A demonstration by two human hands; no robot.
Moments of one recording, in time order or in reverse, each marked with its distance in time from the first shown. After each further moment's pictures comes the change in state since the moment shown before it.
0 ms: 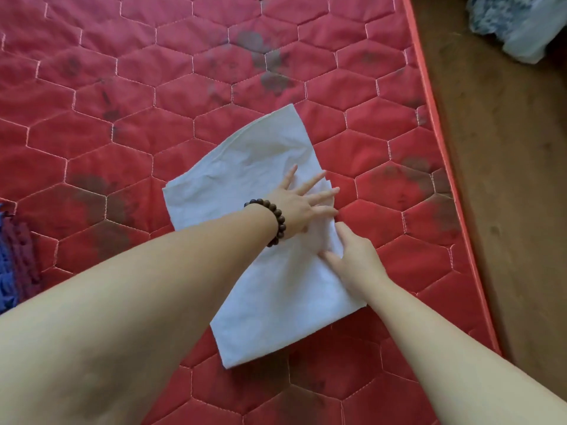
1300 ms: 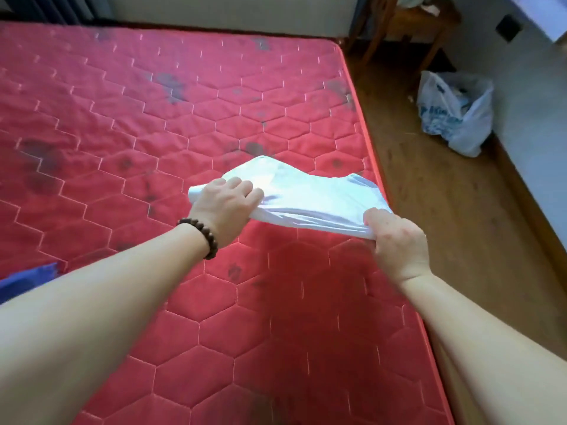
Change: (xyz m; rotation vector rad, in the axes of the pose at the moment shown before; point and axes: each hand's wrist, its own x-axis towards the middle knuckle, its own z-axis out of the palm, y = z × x) left_hand -0.122 -0.068 -0.140 0.112 0.715 -0.348; right_hand -0.012 -0.074 -0.181 -0.672 0.735 -0.525
